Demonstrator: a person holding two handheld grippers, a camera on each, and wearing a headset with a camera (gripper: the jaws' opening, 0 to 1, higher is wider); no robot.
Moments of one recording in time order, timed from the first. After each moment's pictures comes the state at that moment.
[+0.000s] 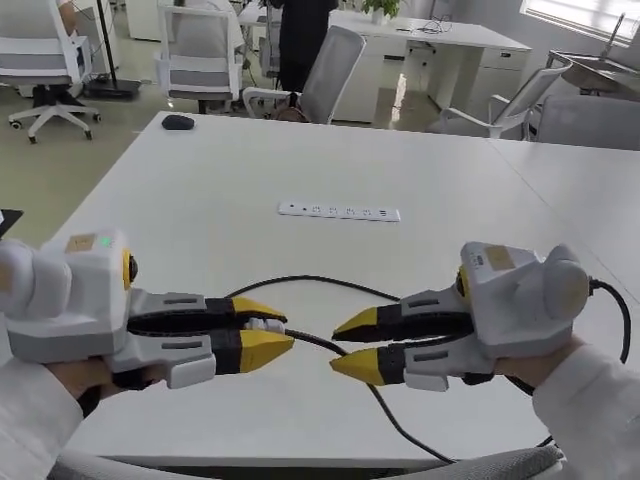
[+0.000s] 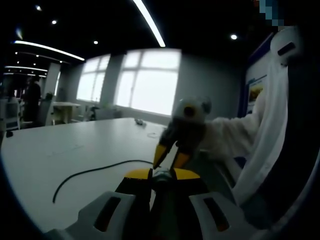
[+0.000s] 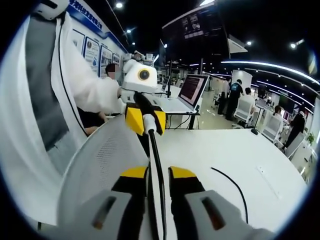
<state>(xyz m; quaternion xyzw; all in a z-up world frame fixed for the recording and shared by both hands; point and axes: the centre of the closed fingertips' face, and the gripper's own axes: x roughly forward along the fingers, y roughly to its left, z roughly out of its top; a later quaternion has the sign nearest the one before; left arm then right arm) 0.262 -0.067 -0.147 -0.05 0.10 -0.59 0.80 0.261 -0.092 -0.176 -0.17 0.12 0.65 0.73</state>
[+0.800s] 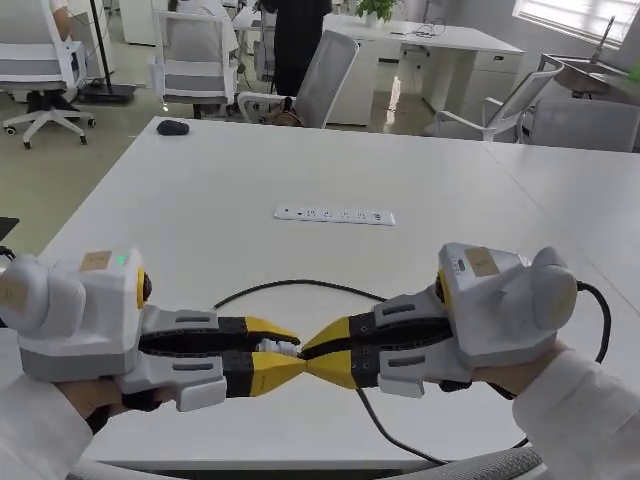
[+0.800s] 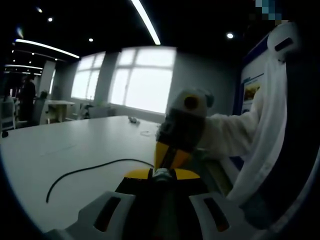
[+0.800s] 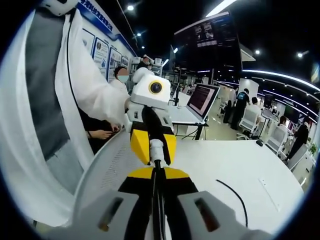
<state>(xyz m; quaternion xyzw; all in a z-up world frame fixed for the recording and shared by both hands) 0.243 -0.081 -0.144 -0.05 0.11 -0.61 0.78 0.238 -0.073 -0.160 -0.17 0.09 0.67 0.71</state>
